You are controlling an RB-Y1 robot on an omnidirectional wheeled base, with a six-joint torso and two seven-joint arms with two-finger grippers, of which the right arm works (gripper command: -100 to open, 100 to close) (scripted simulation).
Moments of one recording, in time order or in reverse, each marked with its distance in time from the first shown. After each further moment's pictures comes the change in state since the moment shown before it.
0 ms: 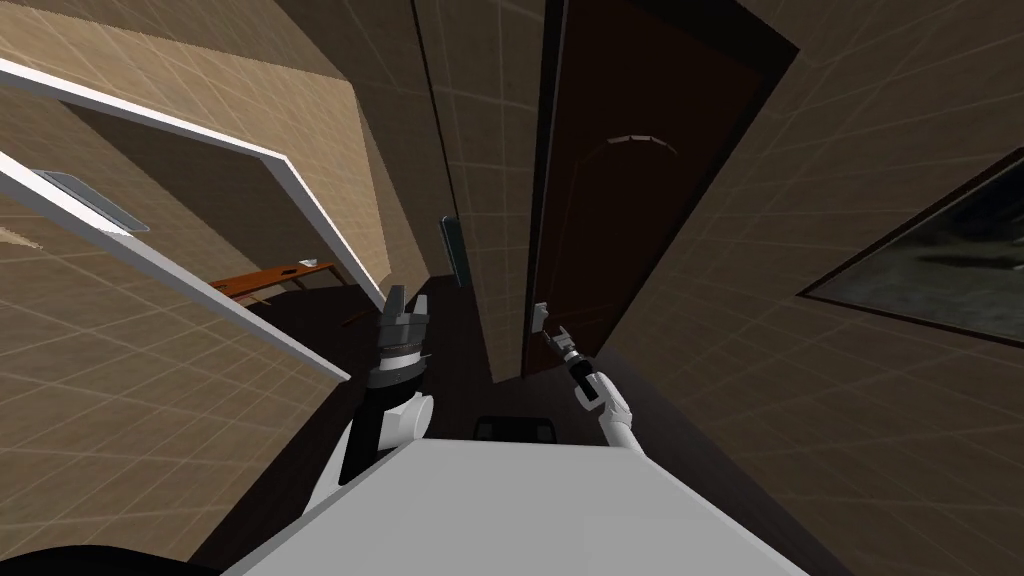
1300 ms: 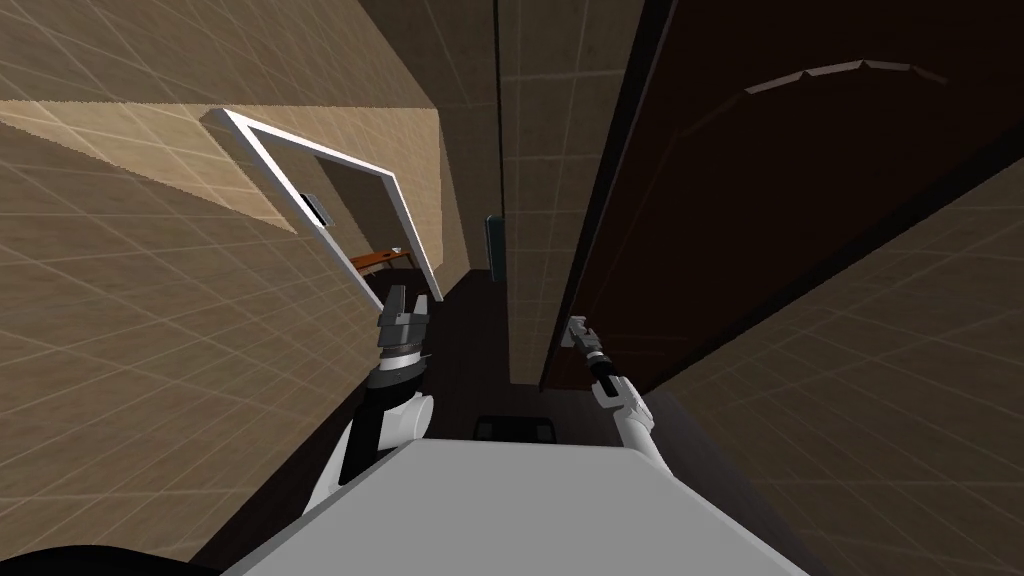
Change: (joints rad) arm -0.064 -0.001 -0.289 0.114 -0.088 0.032 0.102
